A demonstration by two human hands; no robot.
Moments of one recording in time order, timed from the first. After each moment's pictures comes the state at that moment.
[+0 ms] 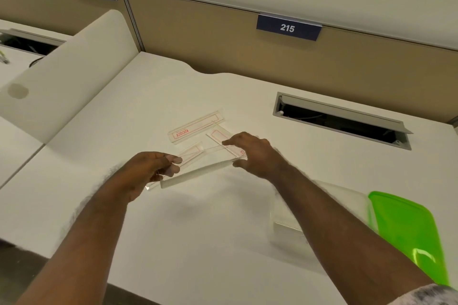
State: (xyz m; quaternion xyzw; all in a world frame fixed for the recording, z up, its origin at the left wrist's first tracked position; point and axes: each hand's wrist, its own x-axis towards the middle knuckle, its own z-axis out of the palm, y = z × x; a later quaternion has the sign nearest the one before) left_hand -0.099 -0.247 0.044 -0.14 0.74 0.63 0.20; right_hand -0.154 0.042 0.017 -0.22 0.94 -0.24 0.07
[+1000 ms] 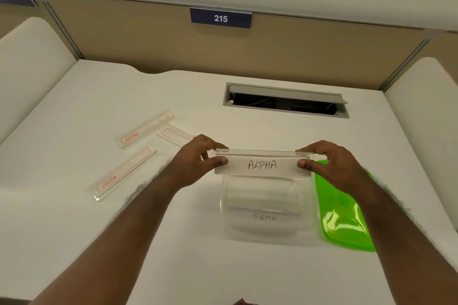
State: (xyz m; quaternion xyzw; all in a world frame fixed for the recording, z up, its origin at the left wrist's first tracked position) left_hand -0.100 -0.044 0.049 0.18 0.86 0.46 0.13; right_hand -0.024 0.284 0.066 0.04 0.92 -0.38 -0.01
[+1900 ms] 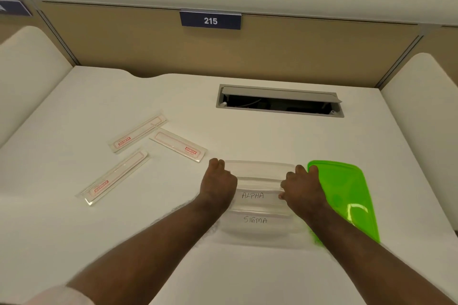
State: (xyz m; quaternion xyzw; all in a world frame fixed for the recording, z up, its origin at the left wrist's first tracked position) left_hand -0.060 0.053 0.003 0.31 0.93 -0.20 0.10; right_hand -0.007 0.265 -0.018 -0.04 0.98 0.16 0.09
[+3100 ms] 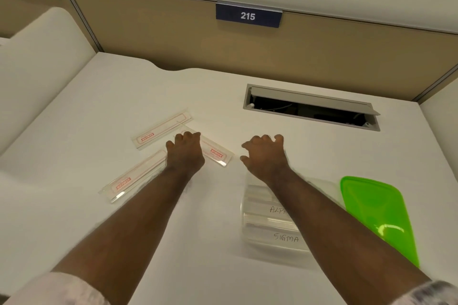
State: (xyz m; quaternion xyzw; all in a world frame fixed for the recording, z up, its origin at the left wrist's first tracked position) left_hand -0.179 -0.075 -0.025 0.05 1.00 0.05 0.03; right_hand -0.142 0.131 -0.002 -0.07 1.00 0.03 0.01
